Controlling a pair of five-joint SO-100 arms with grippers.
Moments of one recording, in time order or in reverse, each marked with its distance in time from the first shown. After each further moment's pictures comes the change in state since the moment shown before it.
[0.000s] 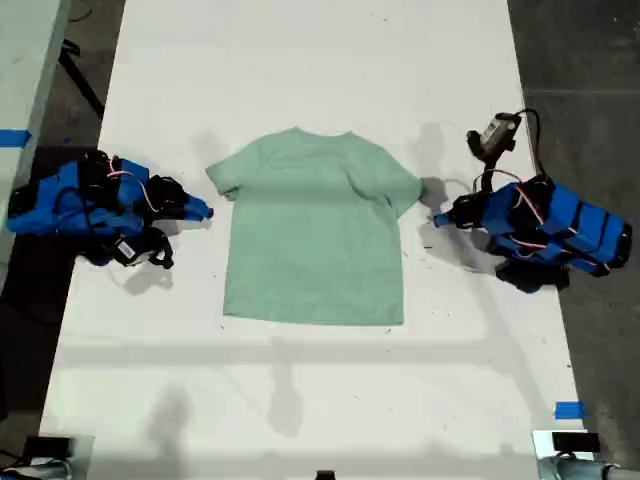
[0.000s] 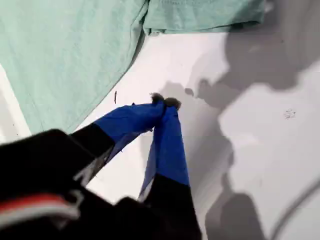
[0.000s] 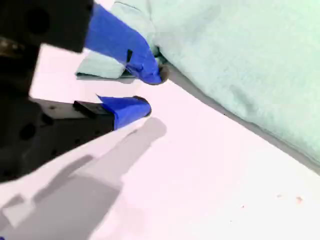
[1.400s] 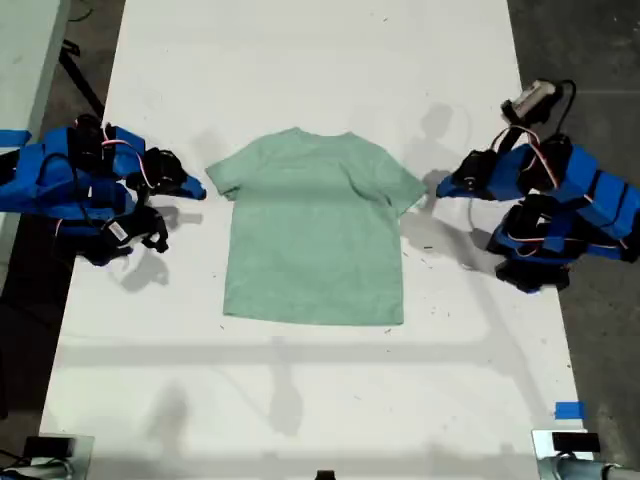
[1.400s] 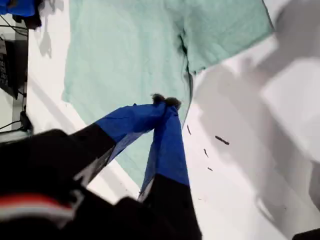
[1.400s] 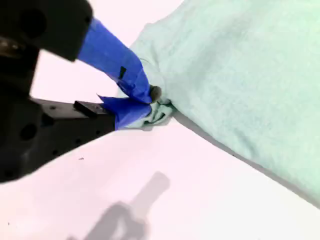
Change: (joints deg) arm 0 -2.9 -38.9 -34.3 -1.4 8.8; arm 1 3.7 -34.9 -37.9 2.5 25.0
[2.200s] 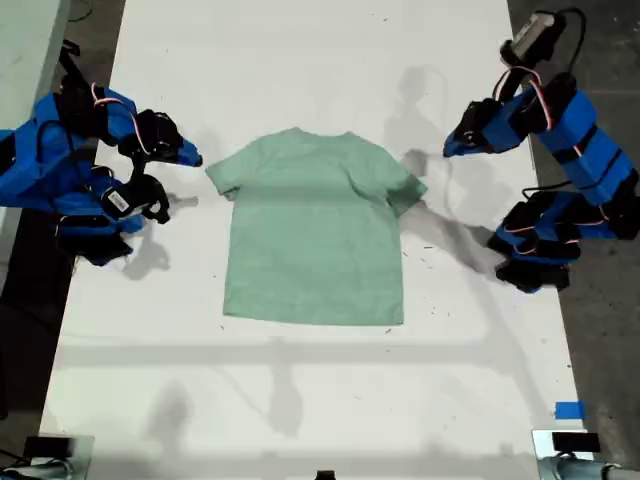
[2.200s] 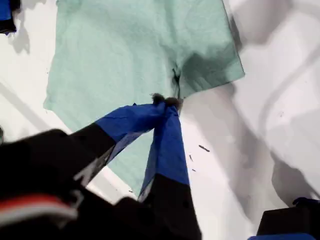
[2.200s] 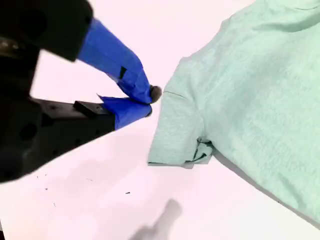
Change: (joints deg) arm 0 -9.0 -15.5 -24.2 10.5 8.1; arm 1 10.5 -27.5 -35.7 15.0 -15.5
